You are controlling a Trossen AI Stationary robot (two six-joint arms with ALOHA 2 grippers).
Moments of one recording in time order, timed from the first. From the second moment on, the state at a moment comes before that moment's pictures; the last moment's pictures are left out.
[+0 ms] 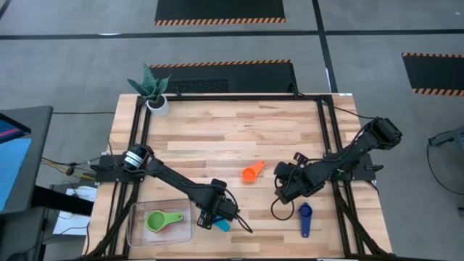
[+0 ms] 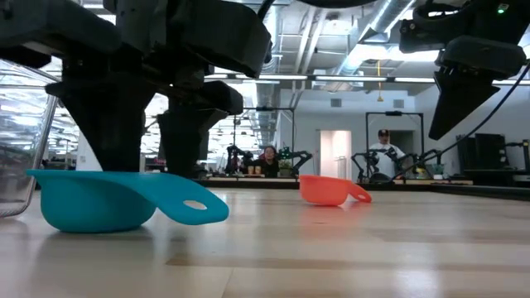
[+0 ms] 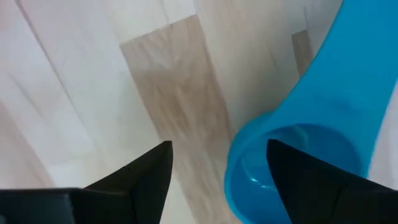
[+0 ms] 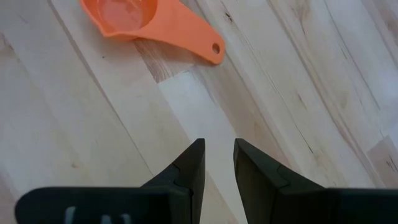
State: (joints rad) left arm -0.44 2.10 1.57 -0.97 -0.07 -0.10; right arm 0.49 1.50 0.97 -0.96 0.52 0.96
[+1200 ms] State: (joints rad) left arm -0.37 2.09 1.70 -0.94 -0.08 -0.24; right arm 0.49 1.50 0.97 -0.96 0.52 0.96
